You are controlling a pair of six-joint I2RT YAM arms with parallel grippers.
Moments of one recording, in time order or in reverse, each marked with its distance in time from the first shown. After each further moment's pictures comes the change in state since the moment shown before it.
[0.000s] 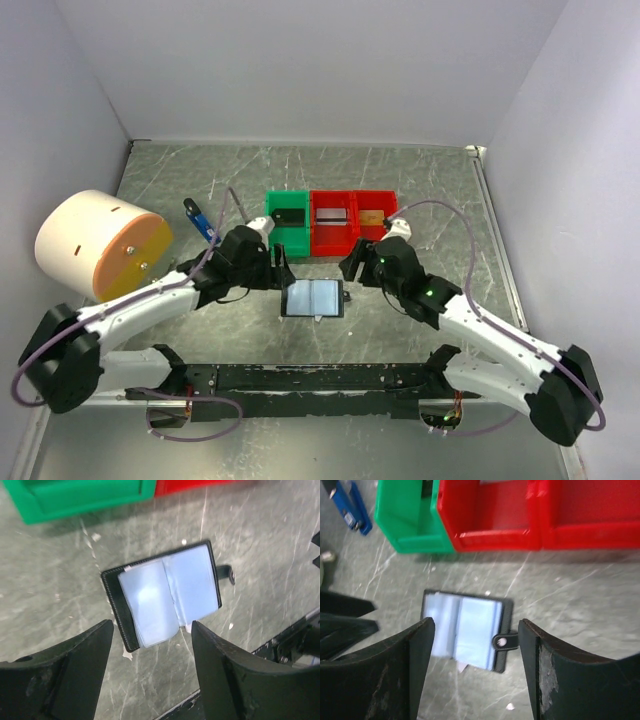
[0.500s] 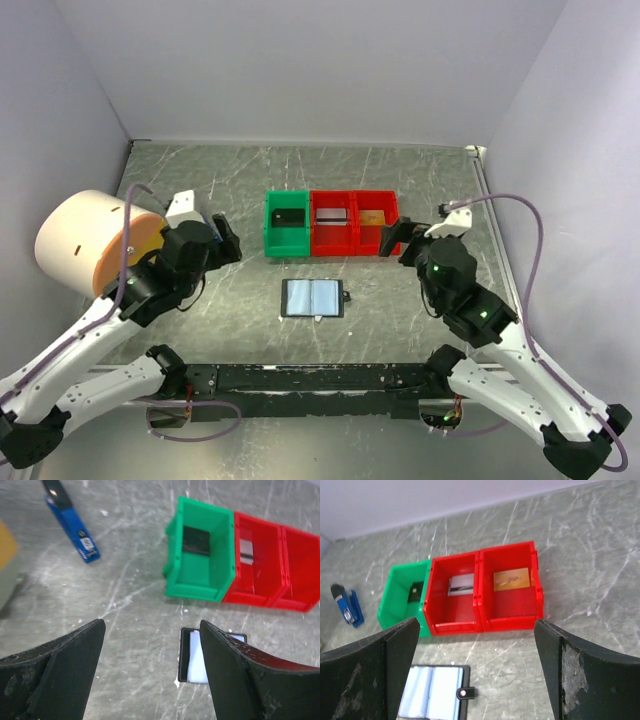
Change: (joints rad) left arm 0.000 -0.398 0.224 -0.444 -0.615 -0.038; right arm -0.009 -0.316 0.169 -0.138 0.389 -0.309
